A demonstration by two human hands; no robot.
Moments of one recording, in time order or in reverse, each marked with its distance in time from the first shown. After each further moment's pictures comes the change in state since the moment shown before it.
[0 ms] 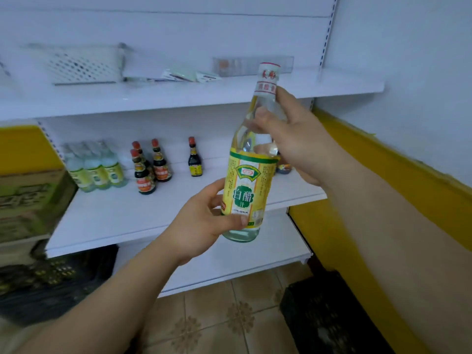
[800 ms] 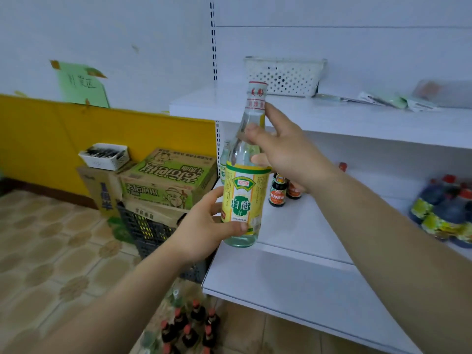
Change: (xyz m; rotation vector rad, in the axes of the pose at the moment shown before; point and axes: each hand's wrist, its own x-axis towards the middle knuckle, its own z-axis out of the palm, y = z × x) left_hand -0.104 -0.050 -0.286 0.004 0.558 -0.082; right_hand 0.106 -0.044 0.346 0.065 -0.526 -0.188
